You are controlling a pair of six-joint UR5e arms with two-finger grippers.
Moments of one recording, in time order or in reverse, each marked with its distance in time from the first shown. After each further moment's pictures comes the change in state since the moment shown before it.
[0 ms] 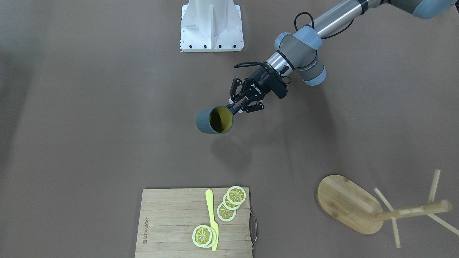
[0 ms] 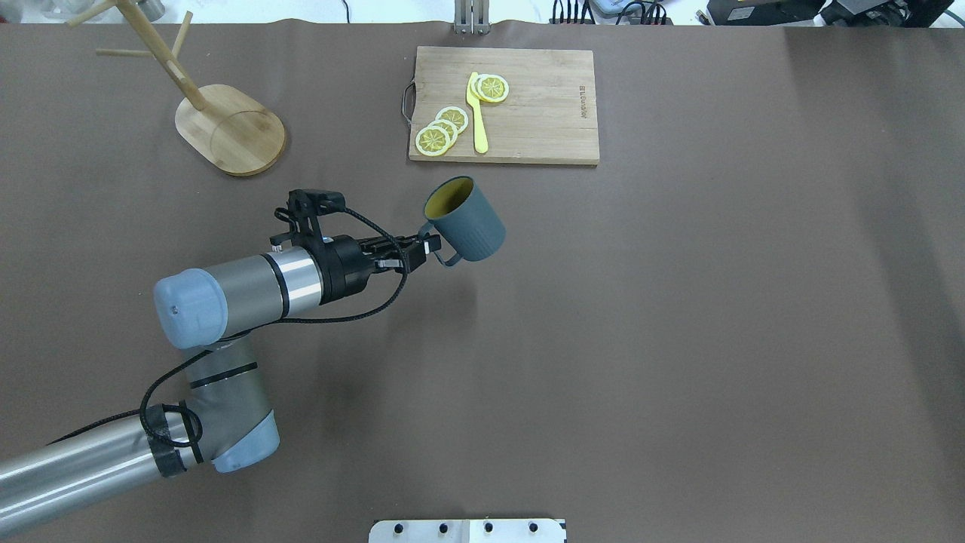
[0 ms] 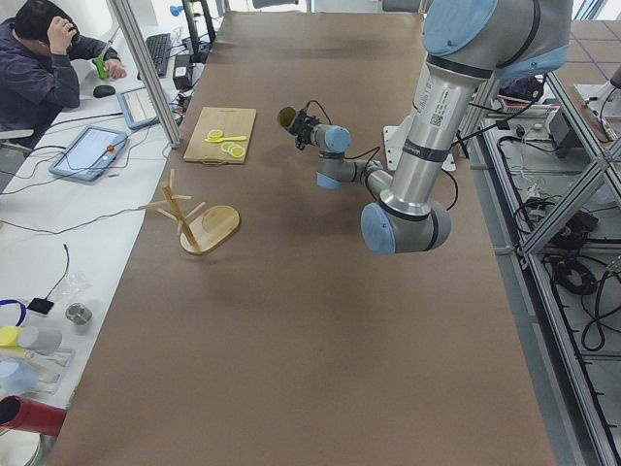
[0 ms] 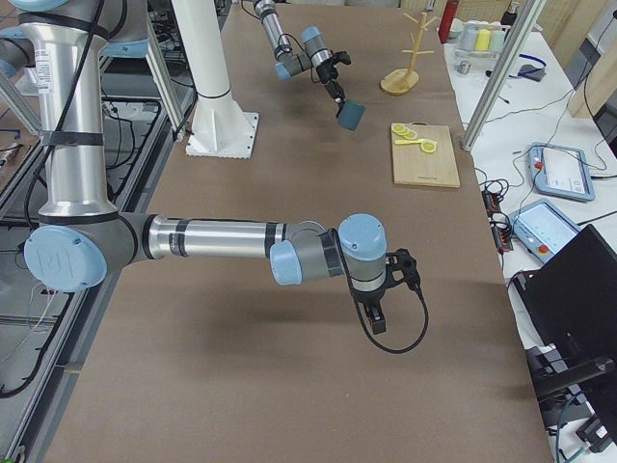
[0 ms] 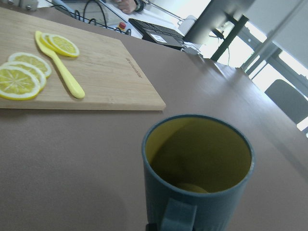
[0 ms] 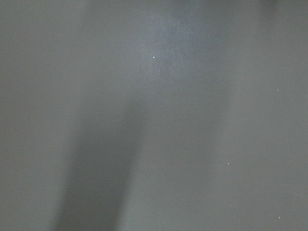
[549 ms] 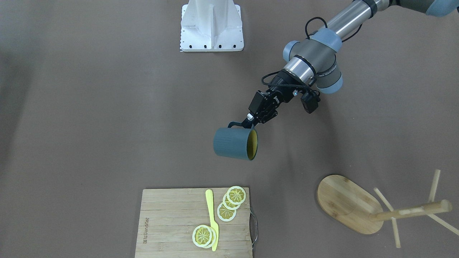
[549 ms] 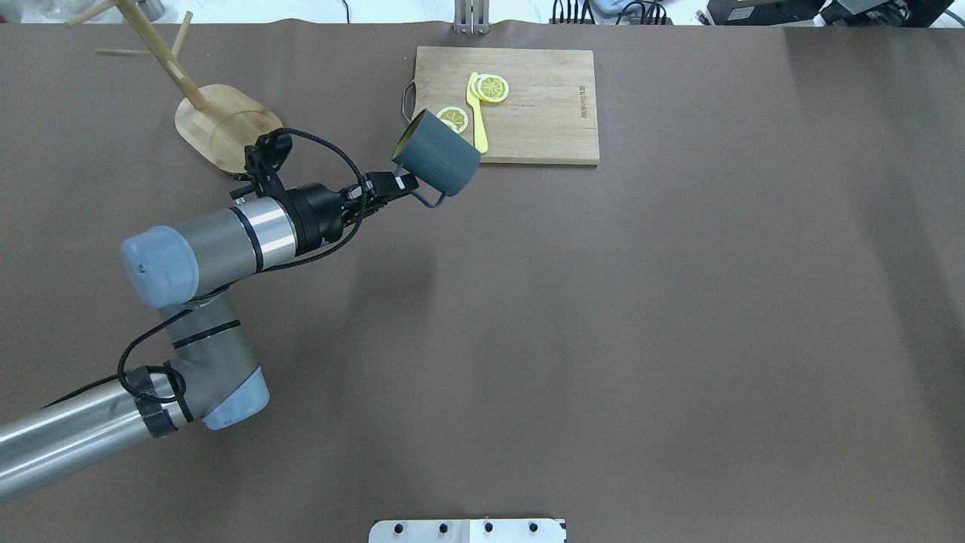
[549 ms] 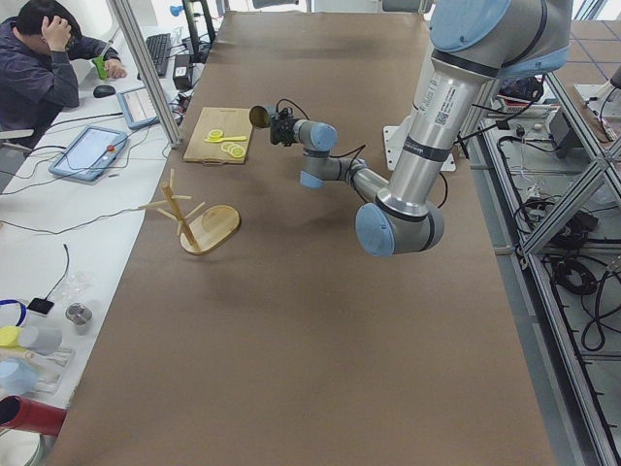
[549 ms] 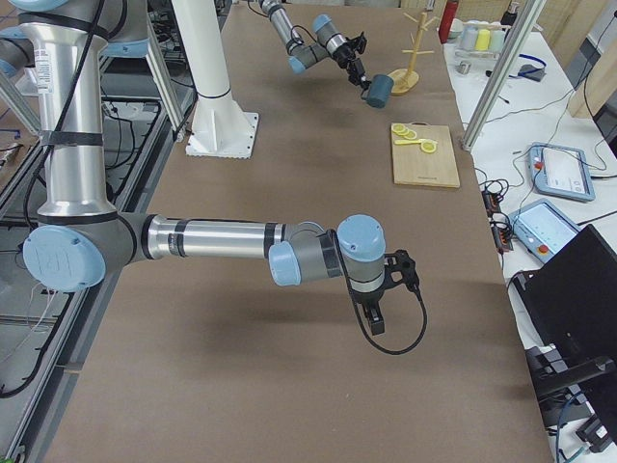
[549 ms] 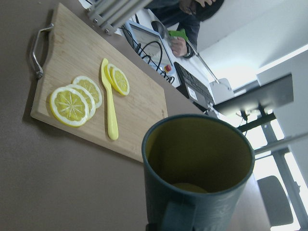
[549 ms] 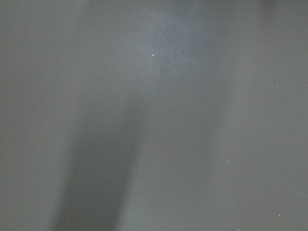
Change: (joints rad) left arm -0.102 -0.010 0.002 -0.053 0.091 -0.638; right arm 0.000 -0.005 0.002 0.001 0.000 0.000
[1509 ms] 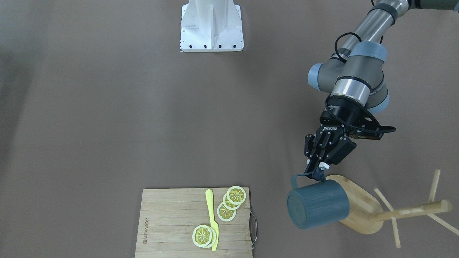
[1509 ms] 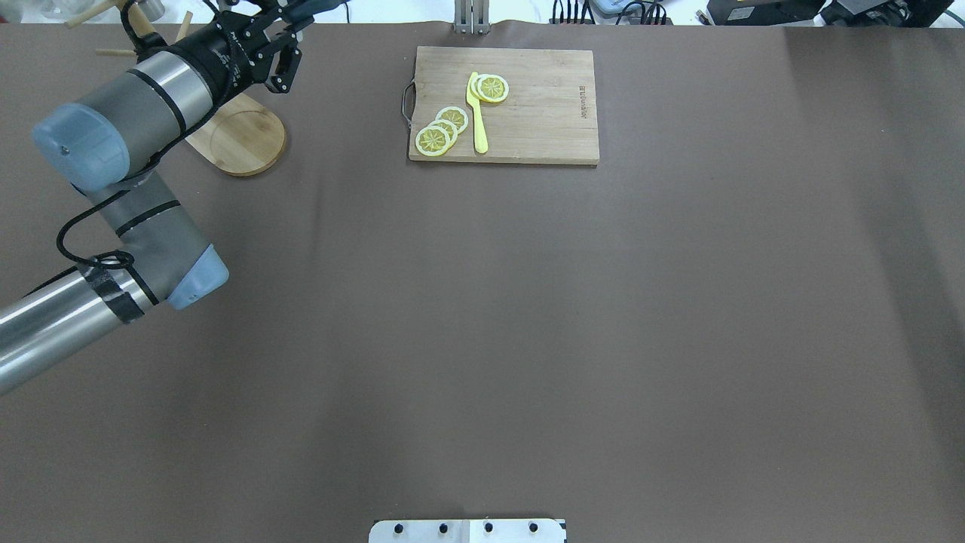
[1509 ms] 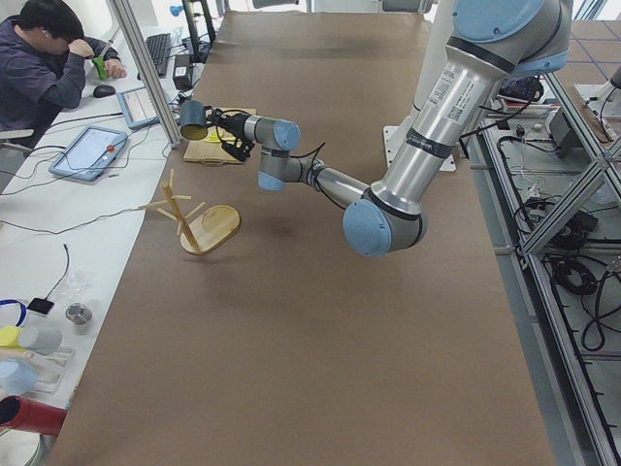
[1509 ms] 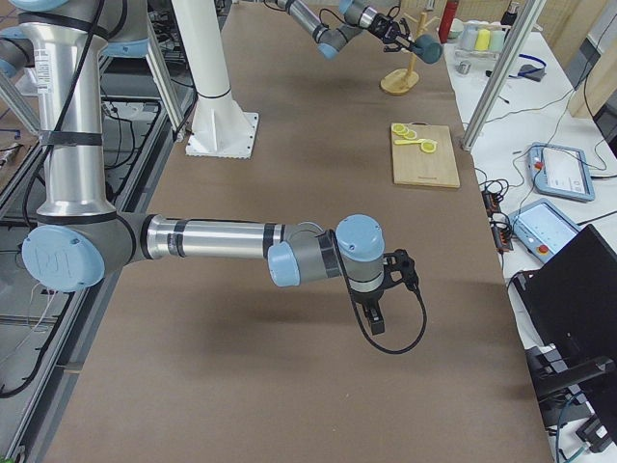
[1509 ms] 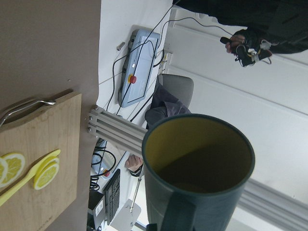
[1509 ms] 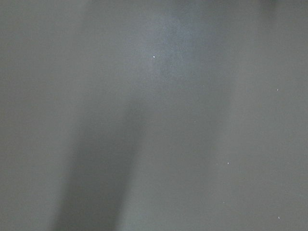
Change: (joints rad) left arm -0.255 -0.060 0.120 -0.003 0.064 -0.820; right arm 0.000 -0.003 0.000 0.014 0.000 0.000
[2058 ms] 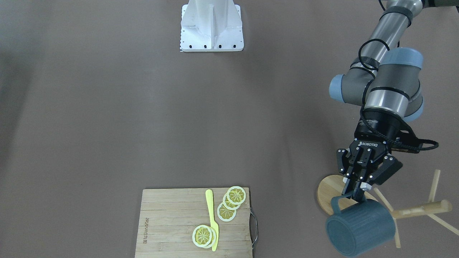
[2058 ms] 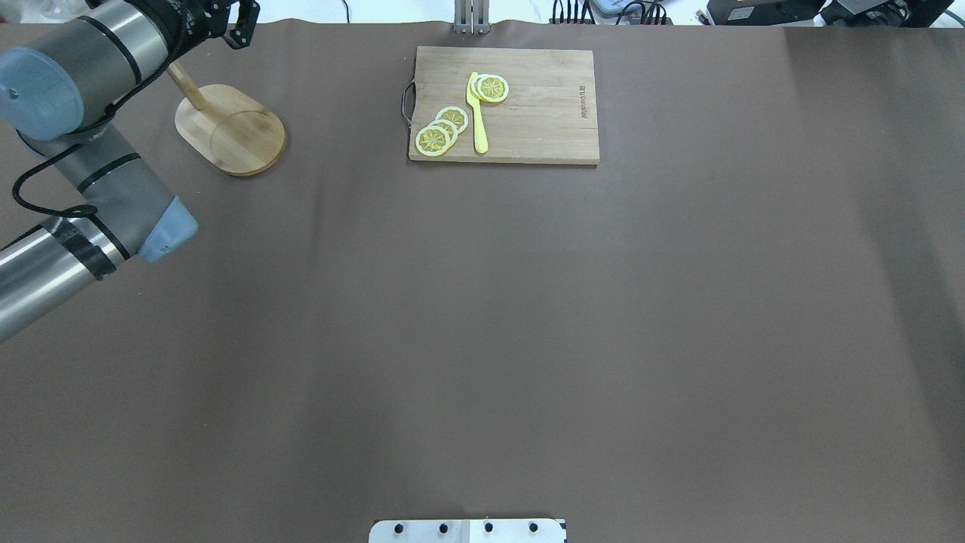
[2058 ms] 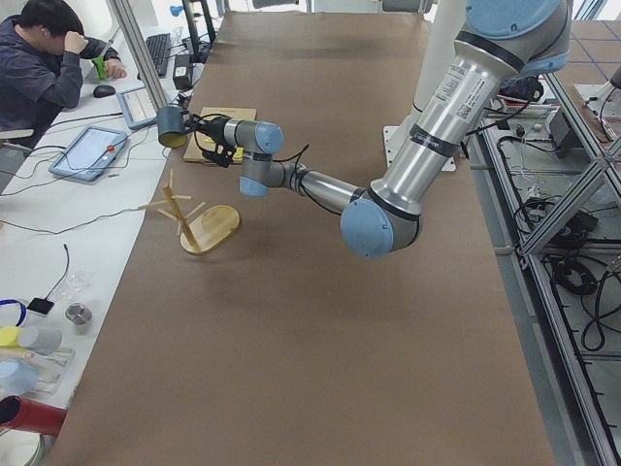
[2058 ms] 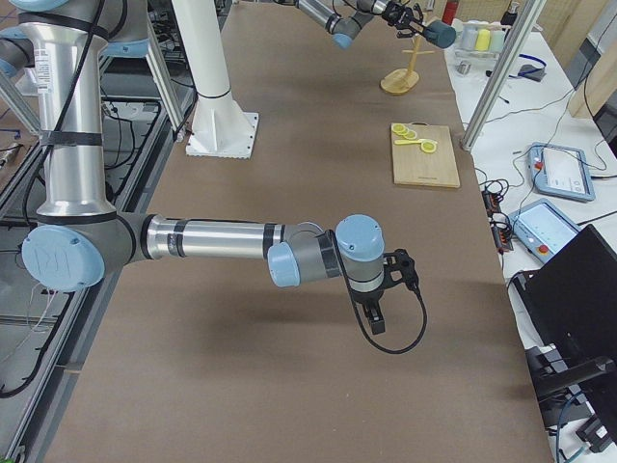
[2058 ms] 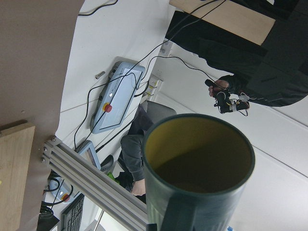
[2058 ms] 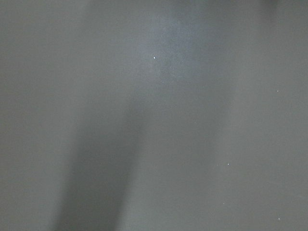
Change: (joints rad) left arm -0.117 0.014 0.056 -0.037 -0.120 -0.076; right arm 0.000 0.000 0.000 0.006 0.001 0.001
